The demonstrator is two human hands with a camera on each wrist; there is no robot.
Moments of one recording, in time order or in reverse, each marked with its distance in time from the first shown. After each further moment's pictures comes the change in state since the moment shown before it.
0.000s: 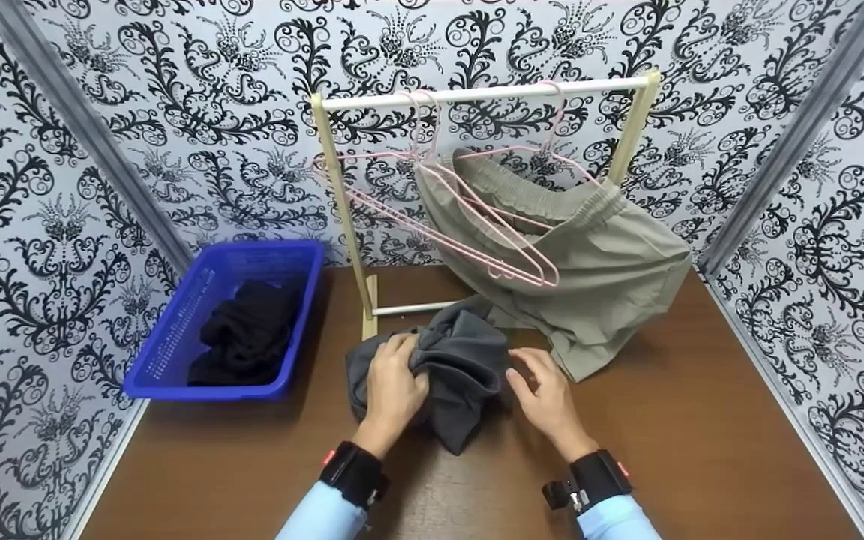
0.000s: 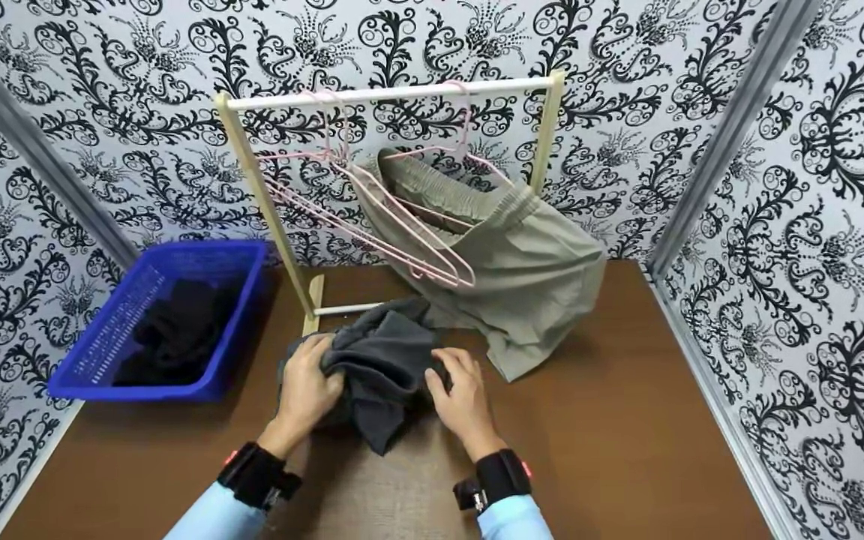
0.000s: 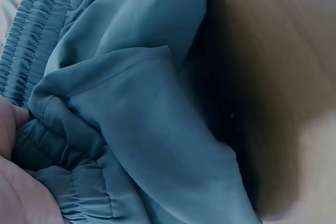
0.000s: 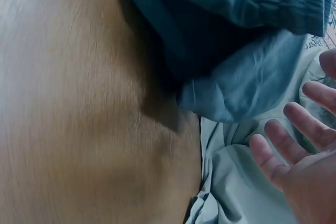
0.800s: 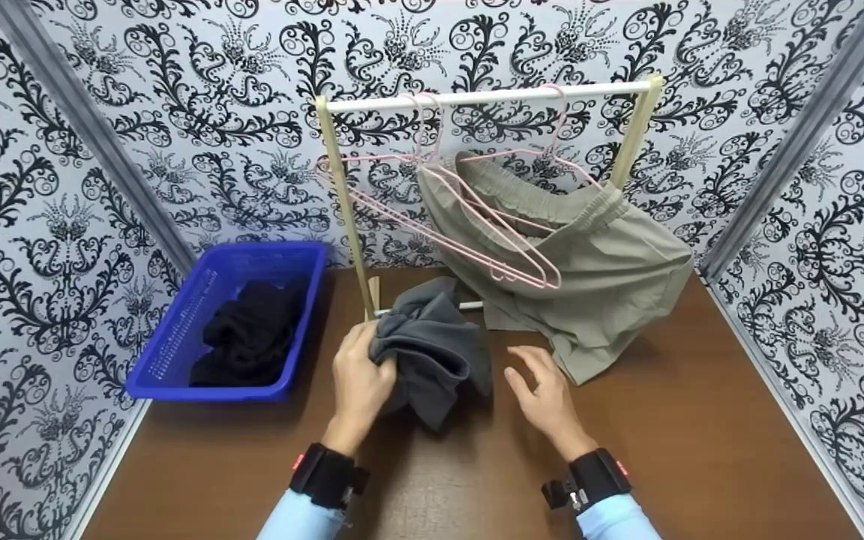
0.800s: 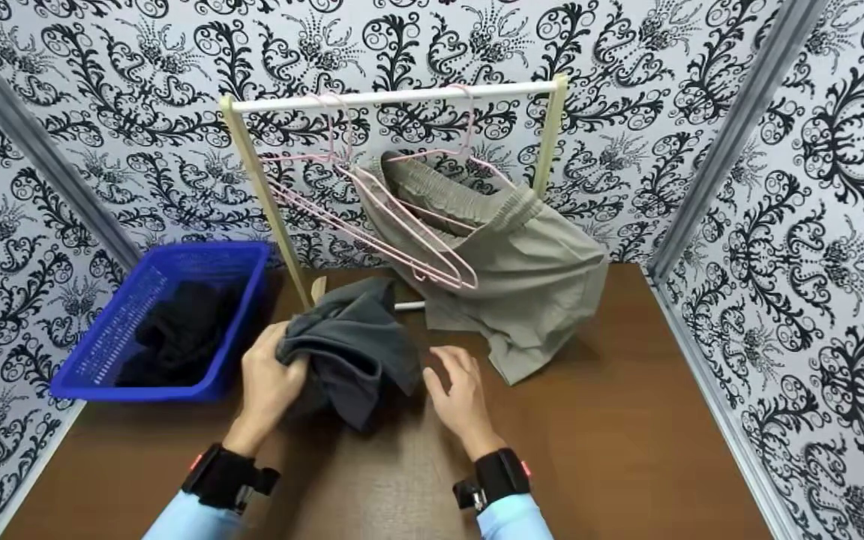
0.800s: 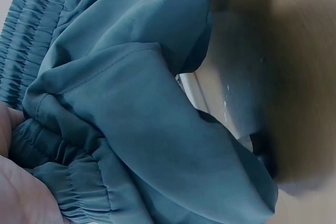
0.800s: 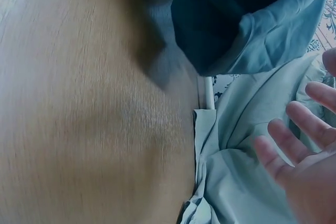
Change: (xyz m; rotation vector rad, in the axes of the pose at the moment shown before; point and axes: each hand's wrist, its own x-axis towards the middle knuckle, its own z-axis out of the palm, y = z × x) left_hand 0.018 -0.018 -0.037 -0.129 0.208 -0.019; right_hand 0.005 -0.002 0.002 0.006 -0.007 -0.001
